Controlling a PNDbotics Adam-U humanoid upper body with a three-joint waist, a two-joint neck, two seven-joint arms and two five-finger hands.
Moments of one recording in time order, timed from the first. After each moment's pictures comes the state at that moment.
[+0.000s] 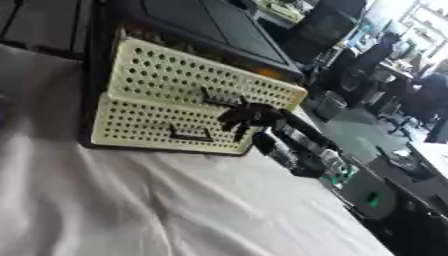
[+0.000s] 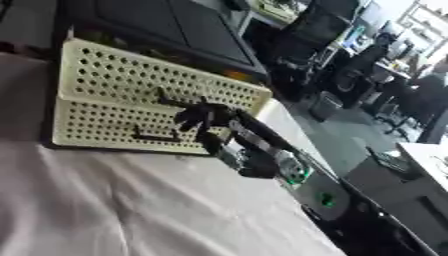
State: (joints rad) left arm -0.44 0.24 -0.02 -2.02 -0.27 -0.06 -0.20; right arm -0.26 -1.08 -0.23 -1.80 -0.09 -0.63 0.13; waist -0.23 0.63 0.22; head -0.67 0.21
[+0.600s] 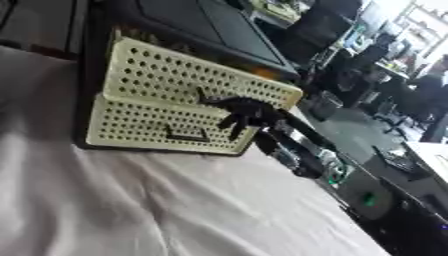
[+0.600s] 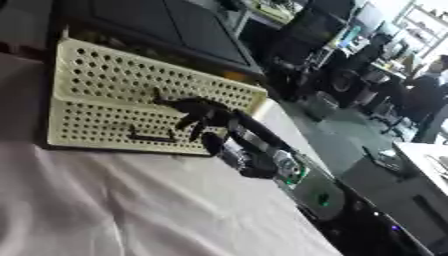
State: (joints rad) left arm -0.44 0.24 -0.02 -2.02 -0.27 -0.05 -0.21; right arm -0.24 -1.08 -0.23 -1.80 -0.12 -0.65 0.13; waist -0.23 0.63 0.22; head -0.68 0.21
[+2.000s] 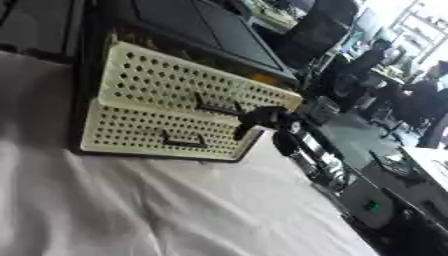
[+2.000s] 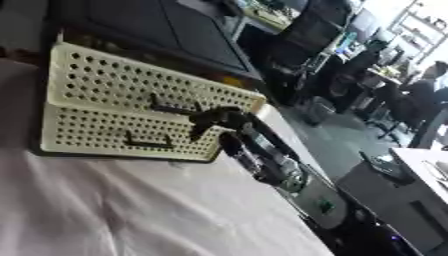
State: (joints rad) left arm -0.44 0.22 -0.01 -2.03 -0.29 -0.06 -0.21; right arm -0.20 -1.08 -0.29 -1.79 -0.16 -0.76 0.05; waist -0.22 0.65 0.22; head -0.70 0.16
